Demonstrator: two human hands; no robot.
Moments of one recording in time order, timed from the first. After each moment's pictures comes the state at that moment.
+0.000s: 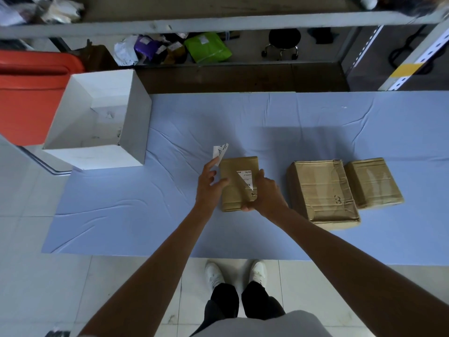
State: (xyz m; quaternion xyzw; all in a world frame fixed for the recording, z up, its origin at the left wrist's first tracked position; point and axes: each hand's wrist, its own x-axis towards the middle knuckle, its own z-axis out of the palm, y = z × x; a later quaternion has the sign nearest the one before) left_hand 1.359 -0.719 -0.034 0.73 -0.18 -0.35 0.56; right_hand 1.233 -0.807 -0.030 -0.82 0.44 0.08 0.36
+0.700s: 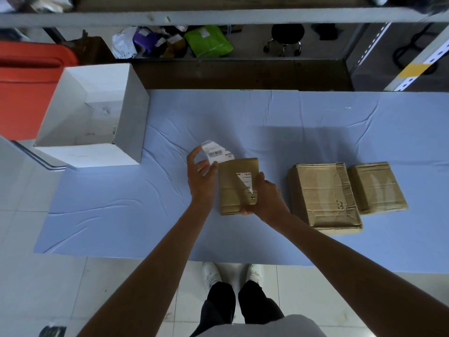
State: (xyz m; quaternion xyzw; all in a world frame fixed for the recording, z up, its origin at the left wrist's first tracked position) left_hand 1.372 -0.739 -0.036 0.72 -0.06 -0.24 0.65; right_hand 1.231 -0.810 -0.036 -0.83 0.41 0.06 0.36
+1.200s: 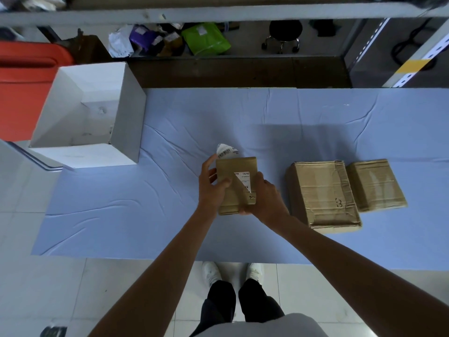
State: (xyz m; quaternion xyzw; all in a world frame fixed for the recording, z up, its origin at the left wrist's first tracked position) left_hand 1.350 -0.730 -0.035 0.70 -0.12 -0.38 0.59; right_hand 1.228 -0.804 -0.035 -0.84 0.42 0.03 0.35
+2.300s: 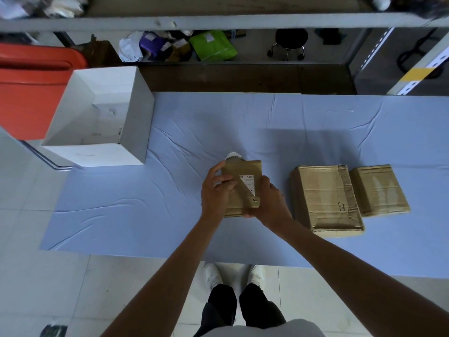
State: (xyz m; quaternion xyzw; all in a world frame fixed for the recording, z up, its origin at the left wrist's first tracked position) left_hand 1.340 -0.720 -0.026 0.75 -0.12 -0.33 0.57; right_hand 1.225 -0.798 -0.030 -0.82 0.44 0.01 0.36
